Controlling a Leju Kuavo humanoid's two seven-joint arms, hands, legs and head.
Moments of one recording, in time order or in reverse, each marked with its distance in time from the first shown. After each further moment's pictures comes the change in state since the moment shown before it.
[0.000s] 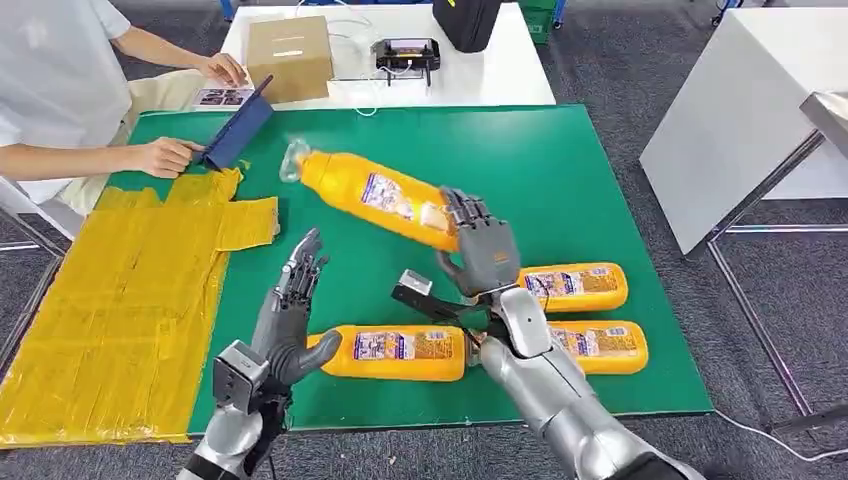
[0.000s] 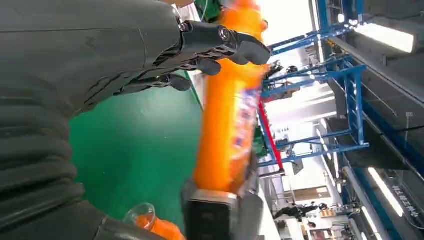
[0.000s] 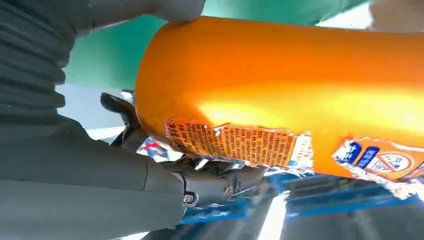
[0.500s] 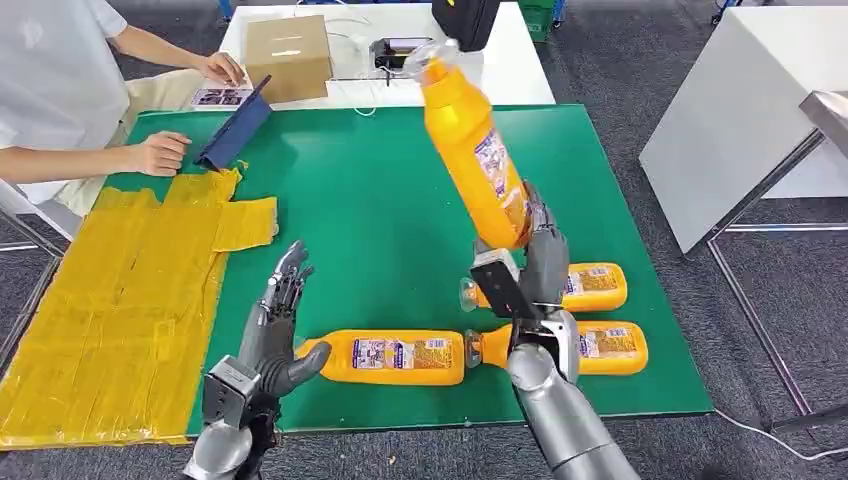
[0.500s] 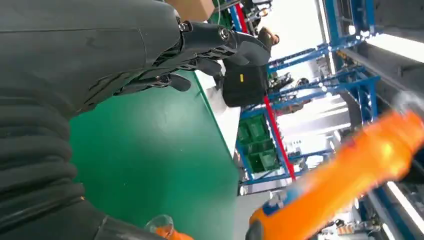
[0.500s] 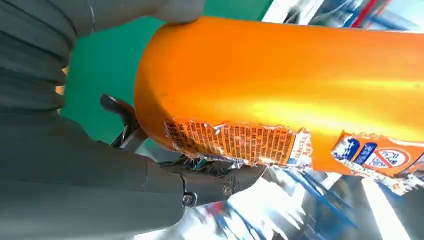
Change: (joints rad) left arm 0.079 0.000 0.053 -0.061 -0.055 0.016 0.013; right arm 0.222 0.027 -0.201 -0.351 -0.607 0.148 -0.226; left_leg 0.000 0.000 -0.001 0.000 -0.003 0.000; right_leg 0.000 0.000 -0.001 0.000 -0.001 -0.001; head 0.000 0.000
